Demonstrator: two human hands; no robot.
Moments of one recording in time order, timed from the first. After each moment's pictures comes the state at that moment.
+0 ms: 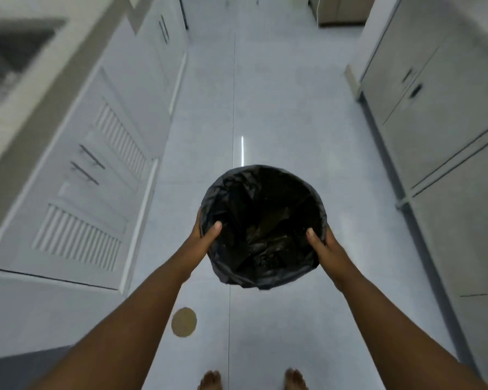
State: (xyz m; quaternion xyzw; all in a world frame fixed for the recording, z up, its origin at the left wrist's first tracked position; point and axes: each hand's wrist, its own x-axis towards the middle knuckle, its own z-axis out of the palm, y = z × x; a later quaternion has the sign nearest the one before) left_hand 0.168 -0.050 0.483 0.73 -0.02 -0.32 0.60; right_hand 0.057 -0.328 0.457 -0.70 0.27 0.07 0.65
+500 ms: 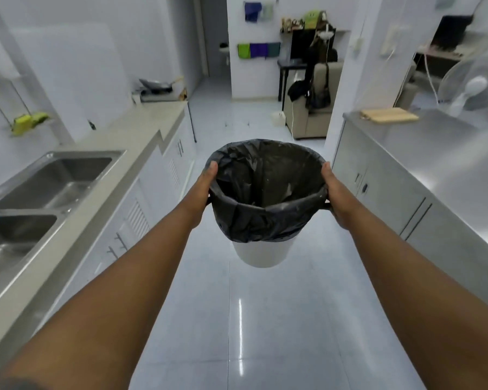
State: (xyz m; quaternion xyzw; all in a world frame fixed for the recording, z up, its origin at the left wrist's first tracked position) left_hand 0.208 -0.093 0.816 0.72 -0.16 -0.17 0.65; right_hand 0.096 -0.370 0.819 -0.75 0.14 -0.07 0.65
